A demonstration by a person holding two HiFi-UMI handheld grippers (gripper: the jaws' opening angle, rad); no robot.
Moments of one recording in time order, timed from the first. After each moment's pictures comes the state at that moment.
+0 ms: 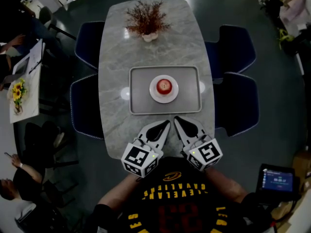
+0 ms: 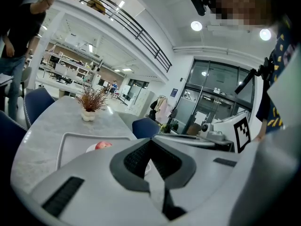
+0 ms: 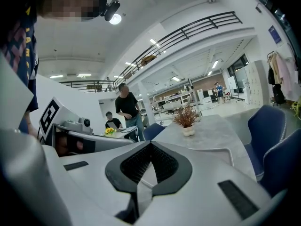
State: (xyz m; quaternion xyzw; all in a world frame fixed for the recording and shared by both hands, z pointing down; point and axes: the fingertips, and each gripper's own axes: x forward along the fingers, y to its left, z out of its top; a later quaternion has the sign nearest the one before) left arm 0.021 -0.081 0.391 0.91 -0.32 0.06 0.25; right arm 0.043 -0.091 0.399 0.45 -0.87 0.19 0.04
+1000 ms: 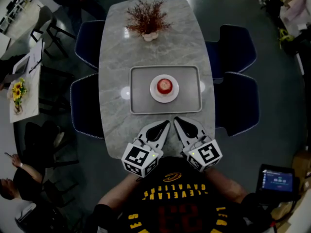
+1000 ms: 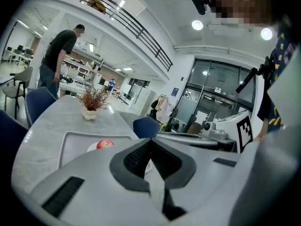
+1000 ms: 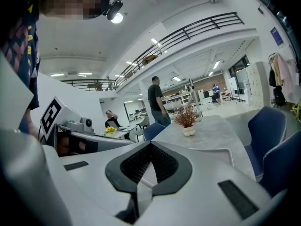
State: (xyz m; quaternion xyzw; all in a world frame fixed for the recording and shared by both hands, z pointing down) left arm 0.018 -0.083 0.397 0.91 -0.32 0.07 0.26; right arm 0.042 -0.091 0.402 0.45 -0.88 0.18 0.05
